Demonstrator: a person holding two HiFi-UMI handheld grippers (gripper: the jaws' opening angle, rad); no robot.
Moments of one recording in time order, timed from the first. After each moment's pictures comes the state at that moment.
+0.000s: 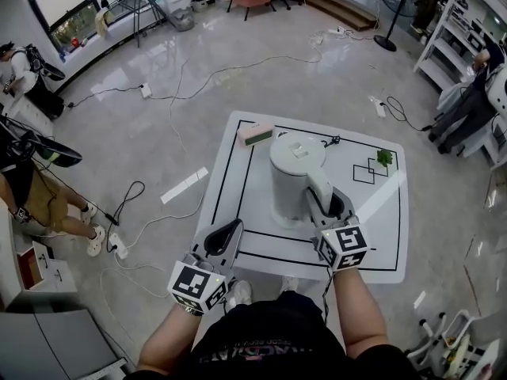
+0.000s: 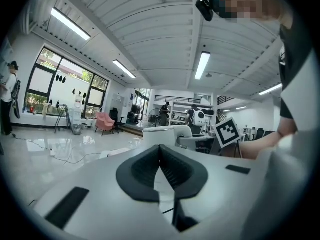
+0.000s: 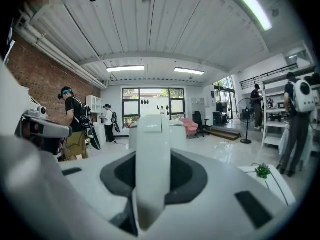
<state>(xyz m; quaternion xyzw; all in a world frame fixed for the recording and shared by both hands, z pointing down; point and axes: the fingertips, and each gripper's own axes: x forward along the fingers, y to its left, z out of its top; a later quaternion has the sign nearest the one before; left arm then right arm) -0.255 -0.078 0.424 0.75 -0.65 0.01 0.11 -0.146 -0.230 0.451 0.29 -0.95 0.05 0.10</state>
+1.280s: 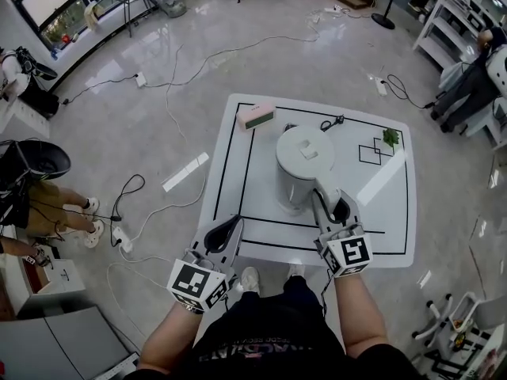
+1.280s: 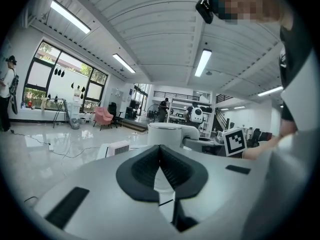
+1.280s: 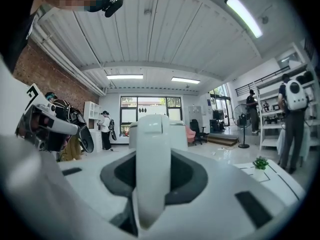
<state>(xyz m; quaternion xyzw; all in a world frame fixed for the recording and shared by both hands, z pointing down) -0.261 -0.065 0.444 0.76 -0.64 0.02 0.14 -0.130 -0.199 0.472 0.31 -0.95 0.03 0.04</state>
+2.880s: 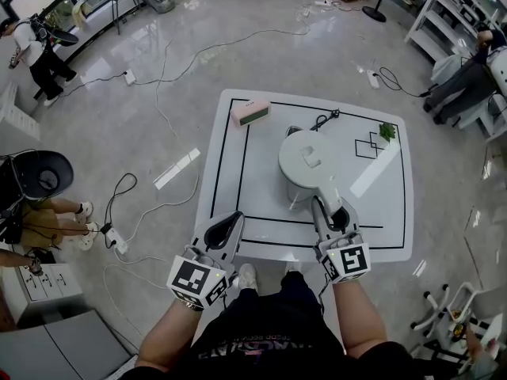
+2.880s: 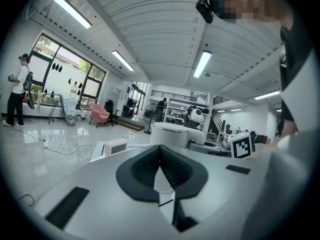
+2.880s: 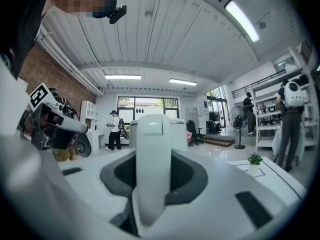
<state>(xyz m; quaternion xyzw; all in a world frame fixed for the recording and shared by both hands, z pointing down) -0.267 -0.079 0.454 0.77 -0.62 0.01 0.15 -0.121 -0.186 0.484 0.33 -0.94 0.02 0.04</state>
